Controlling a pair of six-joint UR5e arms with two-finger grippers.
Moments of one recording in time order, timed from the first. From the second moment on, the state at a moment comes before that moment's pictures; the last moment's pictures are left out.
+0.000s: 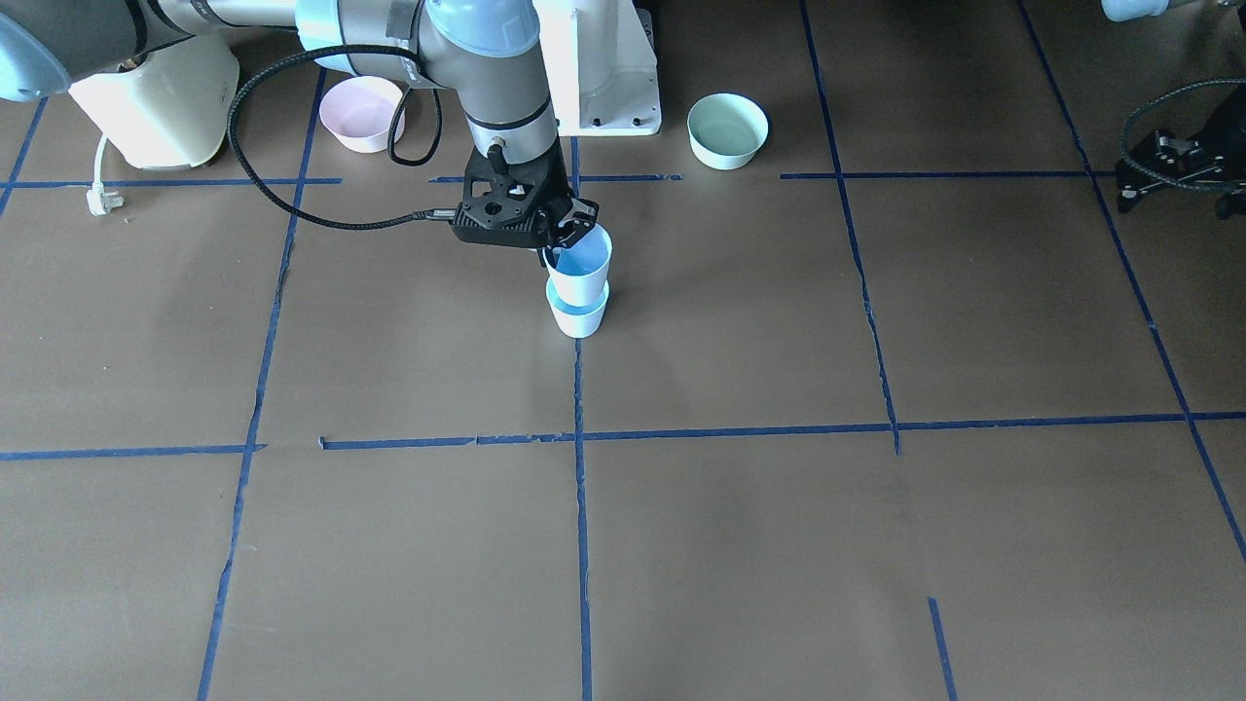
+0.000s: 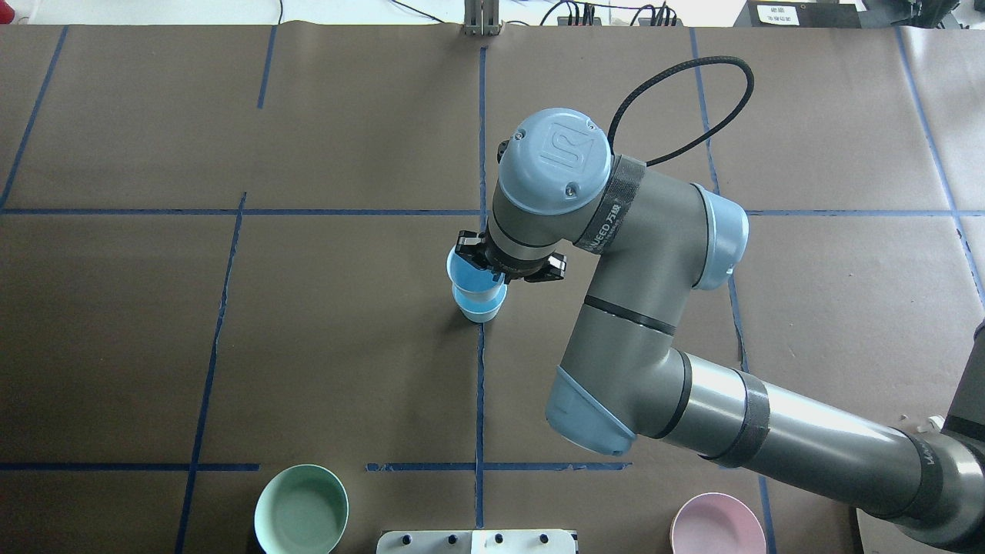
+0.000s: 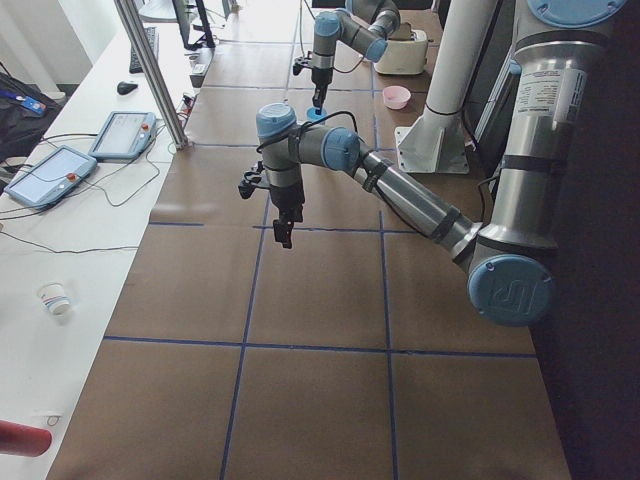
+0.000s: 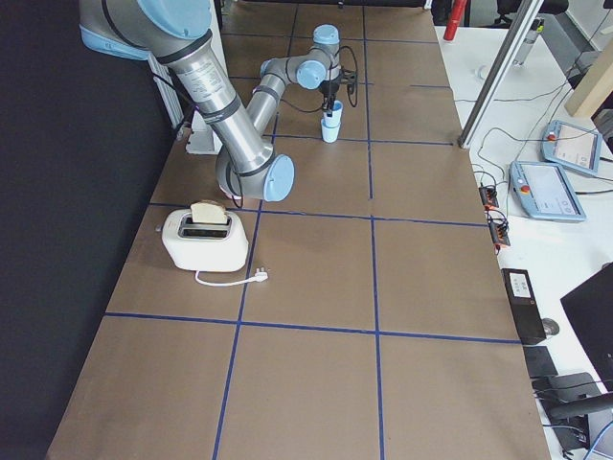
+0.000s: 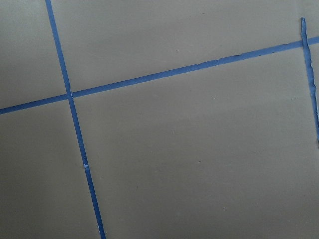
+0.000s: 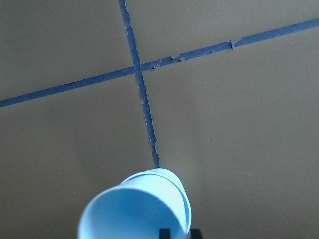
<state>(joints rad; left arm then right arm) -1.26 -1.67 -2.07 -1.15 -2.19 -0.16 0.53 -0.80 1.74 -1.67 1.88 1.45</state>
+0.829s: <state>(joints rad) -1.26 -1.67 -2.07 -1.15 -2.19 -0.16 0.57 -0.90 1.86 -1.67 1.89 1.42</state>
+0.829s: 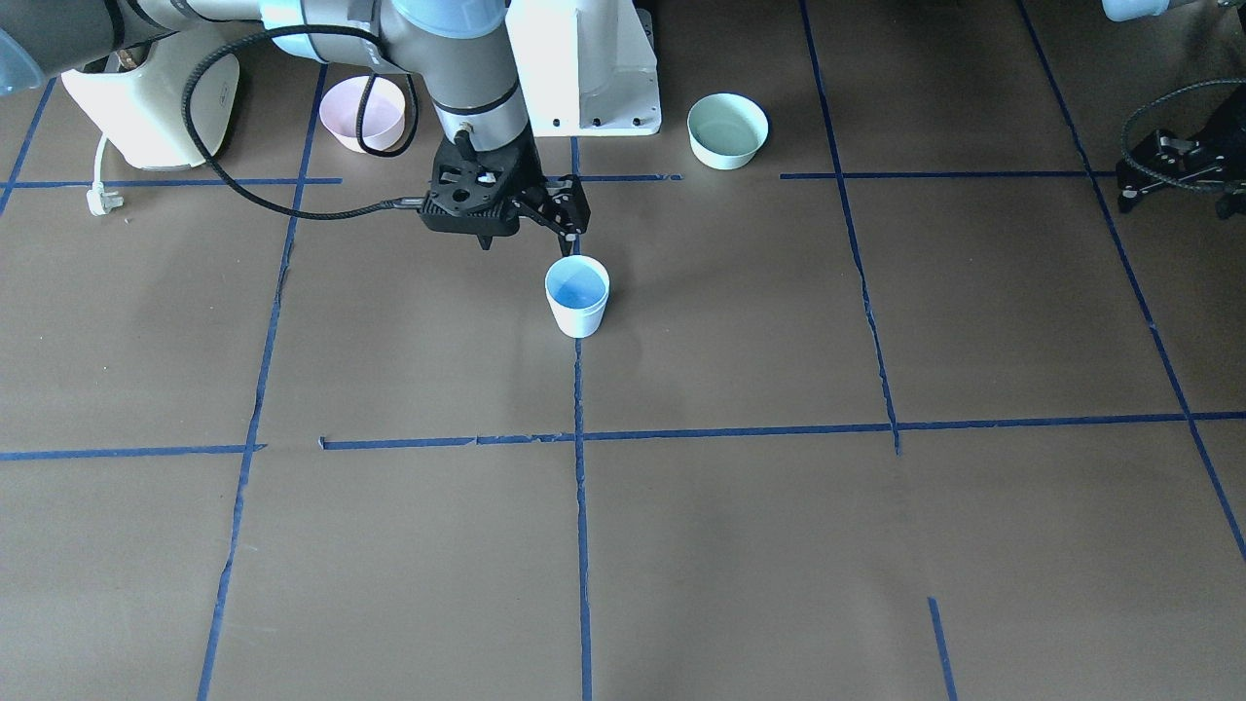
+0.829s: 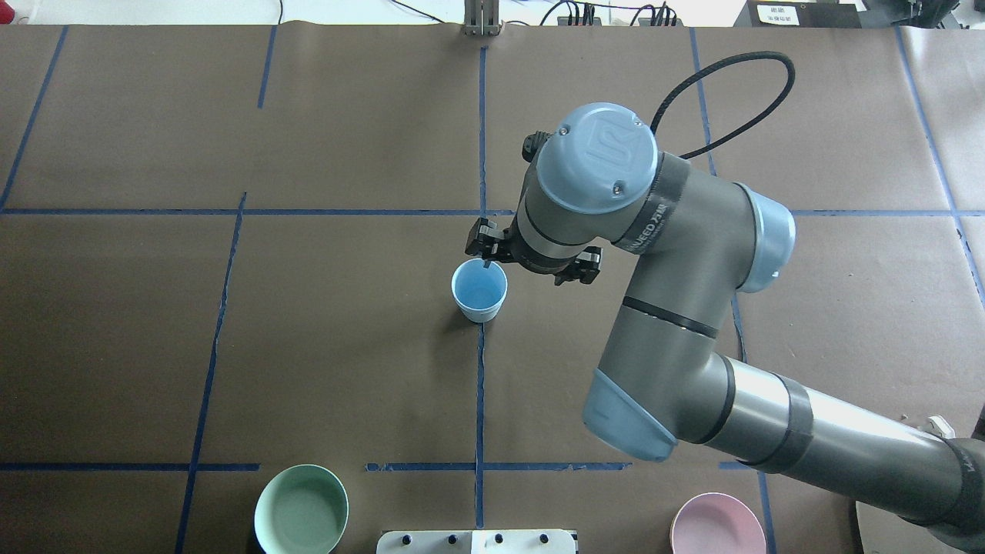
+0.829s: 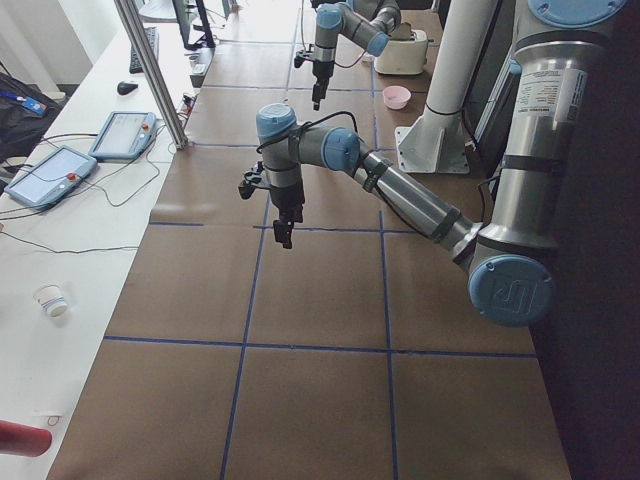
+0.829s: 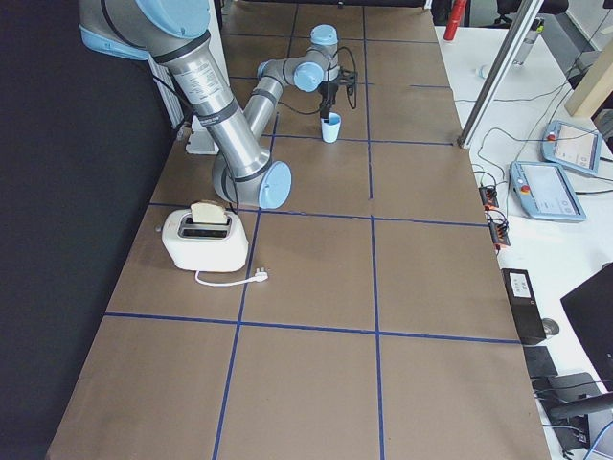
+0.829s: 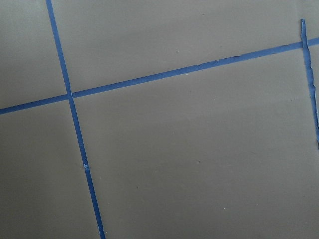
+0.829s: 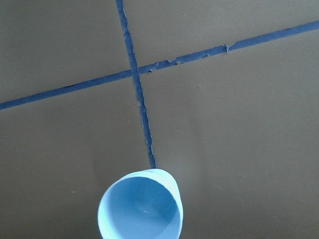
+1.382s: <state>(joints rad) -1.26 -1.67 -2.06 -1.15 -2.19 -0.16 0.72 -1.13 2.02 -1.72 1.96 1.12</state>
